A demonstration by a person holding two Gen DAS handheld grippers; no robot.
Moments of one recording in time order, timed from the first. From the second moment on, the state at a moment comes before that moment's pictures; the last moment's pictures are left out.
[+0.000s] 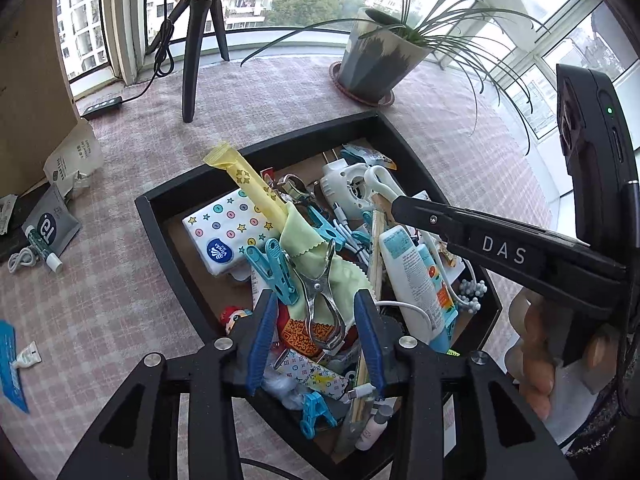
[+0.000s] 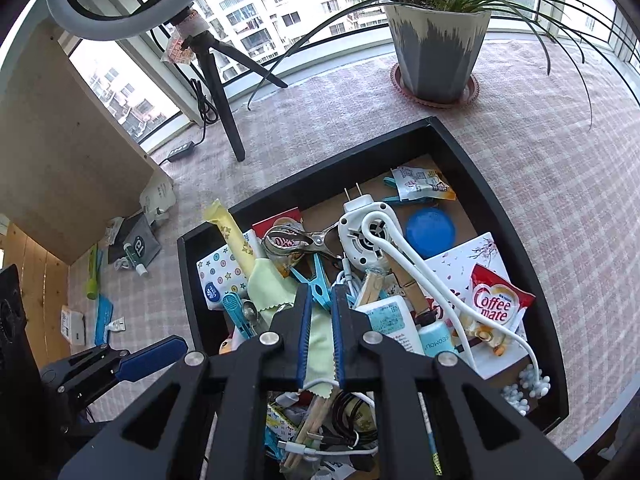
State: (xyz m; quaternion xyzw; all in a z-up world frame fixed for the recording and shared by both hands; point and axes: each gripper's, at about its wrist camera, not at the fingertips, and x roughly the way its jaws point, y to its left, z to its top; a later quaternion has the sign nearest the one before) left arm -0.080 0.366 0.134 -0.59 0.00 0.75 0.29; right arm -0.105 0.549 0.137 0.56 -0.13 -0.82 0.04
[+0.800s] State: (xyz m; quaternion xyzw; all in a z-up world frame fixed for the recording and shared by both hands) left arm -0.149 0.184 0.101 -0.59 0.00 0.79 0.17; right arm -0.143 0.383 0.124 0.59 -0.07 -0.79 0.18
